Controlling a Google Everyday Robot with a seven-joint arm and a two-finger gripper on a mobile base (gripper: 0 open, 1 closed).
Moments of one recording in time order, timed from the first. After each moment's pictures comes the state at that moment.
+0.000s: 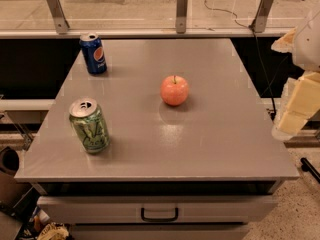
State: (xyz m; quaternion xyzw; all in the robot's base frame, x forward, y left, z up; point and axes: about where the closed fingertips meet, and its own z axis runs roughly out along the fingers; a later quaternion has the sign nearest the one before) arm 0.438 -0.214 0.986 -0.60 0.78 -0.05 0.17
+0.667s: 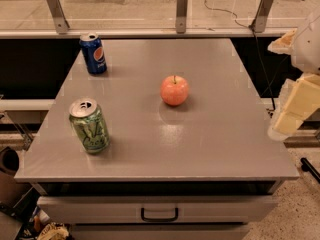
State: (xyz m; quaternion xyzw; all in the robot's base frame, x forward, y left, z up) arm 0.441 -0.208 0.983 -0.60 0.77 -0.03 0.20
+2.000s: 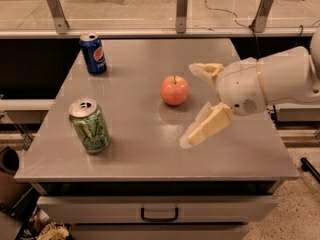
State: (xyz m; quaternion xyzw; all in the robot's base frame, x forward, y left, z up) arm 0.471 -0.063 0.929 -0.59 0.64 0.23 0.43
